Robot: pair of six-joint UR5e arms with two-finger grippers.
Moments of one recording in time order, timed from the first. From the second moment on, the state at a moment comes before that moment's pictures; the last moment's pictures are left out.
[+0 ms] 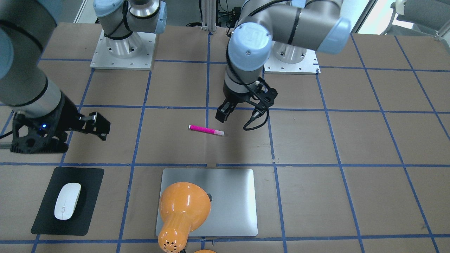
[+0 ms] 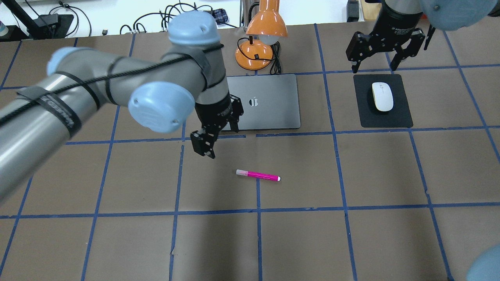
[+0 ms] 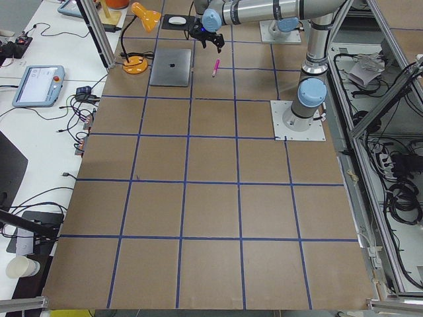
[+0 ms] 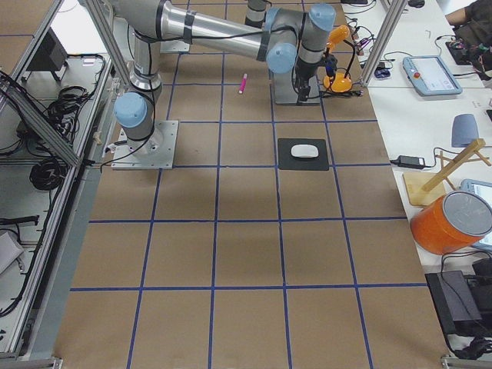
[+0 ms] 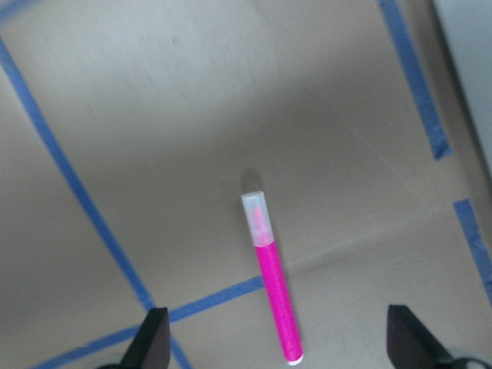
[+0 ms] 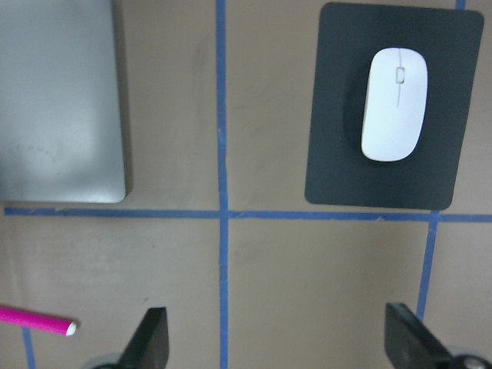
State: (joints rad) left arm -1.83 -1.75 -1.62 -1.56 1.49 -1.11; right arm 1.51 -1.35 1.41 -1.56 -1.56 -0.10
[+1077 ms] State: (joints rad) left arm -1.56 -1.60 -1.47 -1.67 1.61 0.00; right arm 1.58 -1.50 1.48 -1.57 -1.58 0.02
